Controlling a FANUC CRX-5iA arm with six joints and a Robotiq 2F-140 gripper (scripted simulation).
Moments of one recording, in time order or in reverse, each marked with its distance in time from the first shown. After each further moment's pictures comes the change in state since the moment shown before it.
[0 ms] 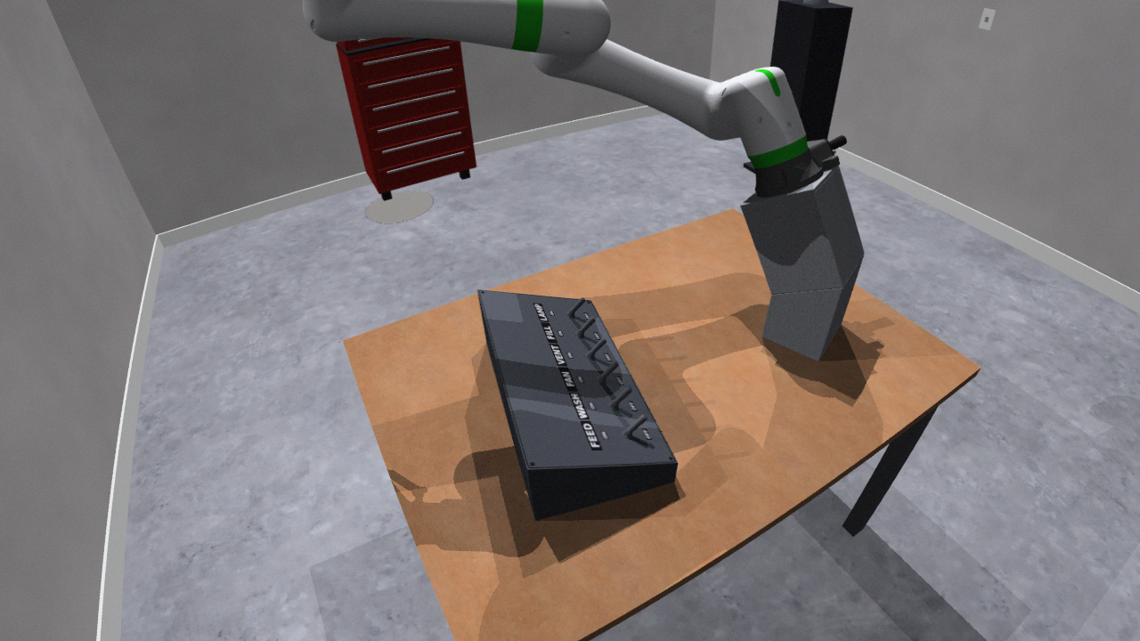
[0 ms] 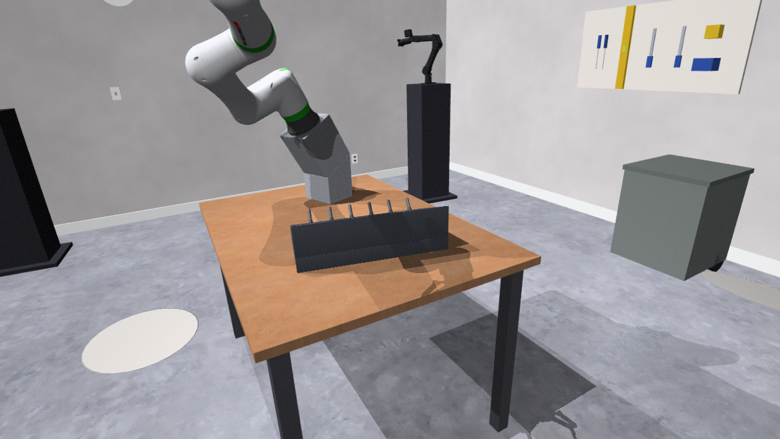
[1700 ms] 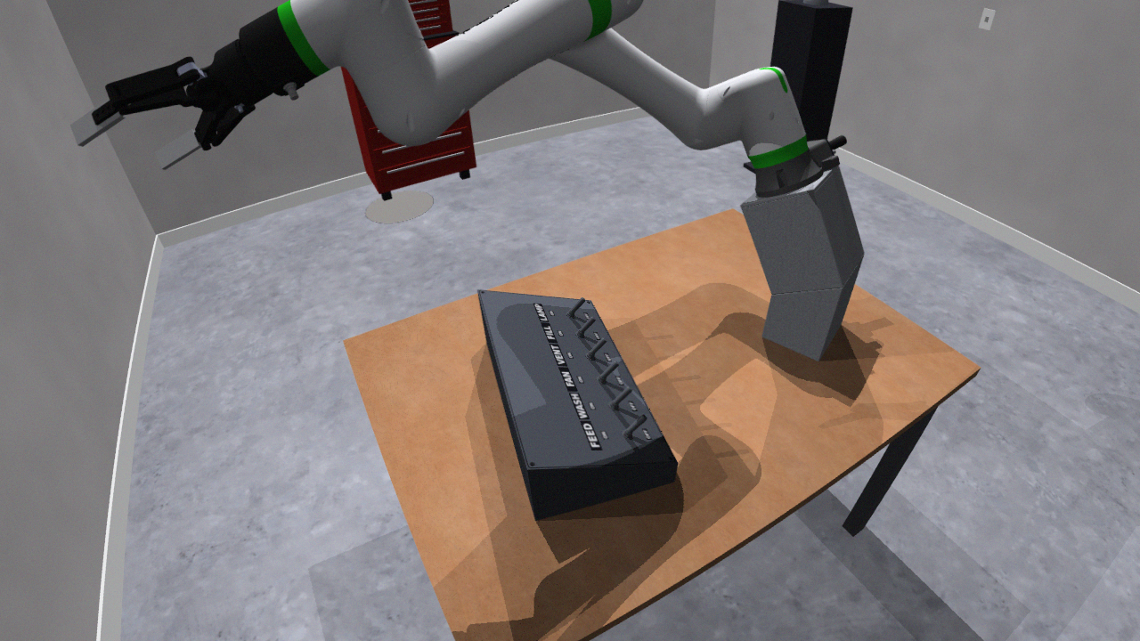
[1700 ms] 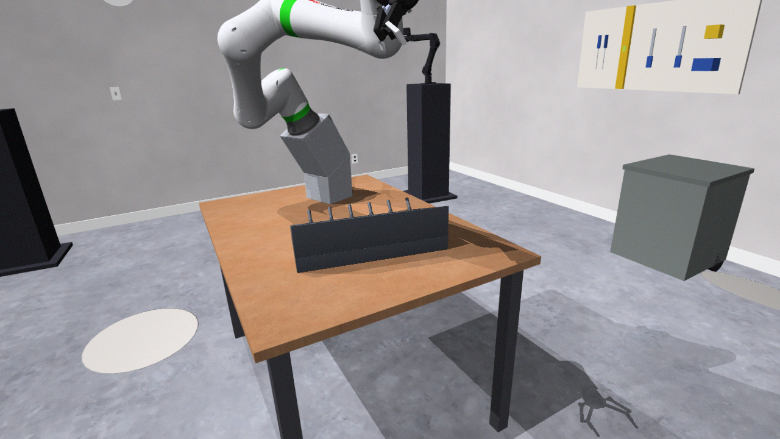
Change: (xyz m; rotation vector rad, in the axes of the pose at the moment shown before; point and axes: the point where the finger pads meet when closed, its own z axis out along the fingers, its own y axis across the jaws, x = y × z) arm -0.368 -0.250 -0.278 0.095 -0.738 0.187
